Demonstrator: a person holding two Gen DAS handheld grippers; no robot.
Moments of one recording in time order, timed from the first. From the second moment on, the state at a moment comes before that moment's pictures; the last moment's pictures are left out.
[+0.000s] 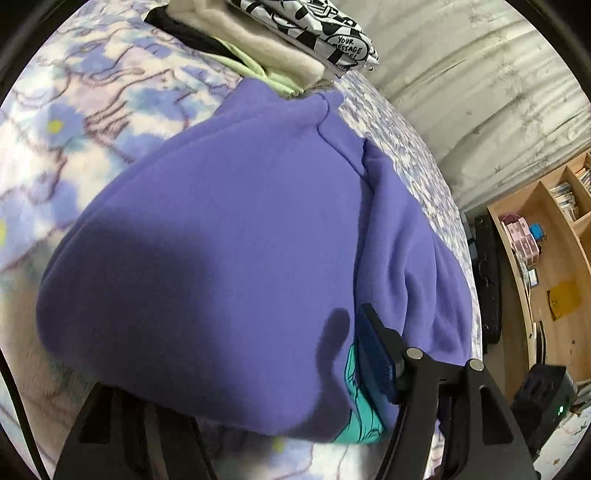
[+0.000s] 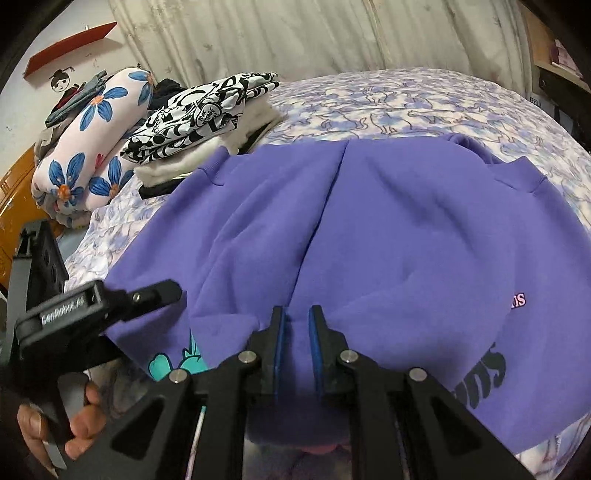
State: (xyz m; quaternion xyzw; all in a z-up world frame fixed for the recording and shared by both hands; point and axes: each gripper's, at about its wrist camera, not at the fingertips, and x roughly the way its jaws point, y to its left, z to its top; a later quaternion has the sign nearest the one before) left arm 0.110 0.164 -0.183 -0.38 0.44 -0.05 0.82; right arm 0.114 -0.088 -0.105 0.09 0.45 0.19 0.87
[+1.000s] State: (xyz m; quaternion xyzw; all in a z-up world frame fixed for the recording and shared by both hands) left arm 0.086 -0.042 -0.026 0.07 0.26 -0.09 0.96; right arm 0.096 -0.175 -0.119 0.29 0.48 0.22 0.80
